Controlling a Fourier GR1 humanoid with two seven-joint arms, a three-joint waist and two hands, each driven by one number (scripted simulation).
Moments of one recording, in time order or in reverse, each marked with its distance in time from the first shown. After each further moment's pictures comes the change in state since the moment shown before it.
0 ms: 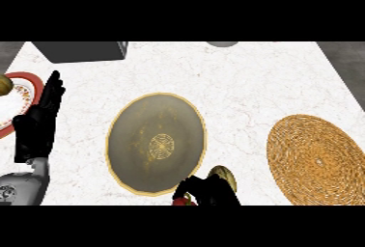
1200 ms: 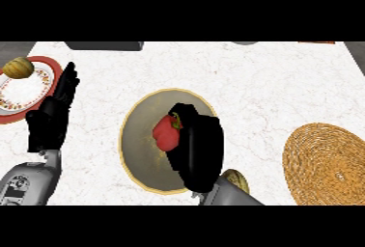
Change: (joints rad) left arm -0.069 -0.037 -0.028 0.018 -0.008 -0.034 -0.023; right arm -0.676 0.002 0.061 0.199 0.472 -0.194 1.006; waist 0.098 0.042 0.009
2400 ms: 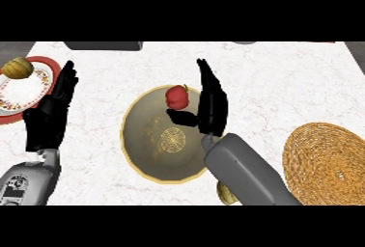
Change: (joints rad) left arm -0.004 -0.022 0.032 -0.012 -0.023 -0.034 0.014; right arm -0.158 0.006 -0.226 0.467 -0.747 -0.415 -0.557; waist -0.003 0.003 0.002
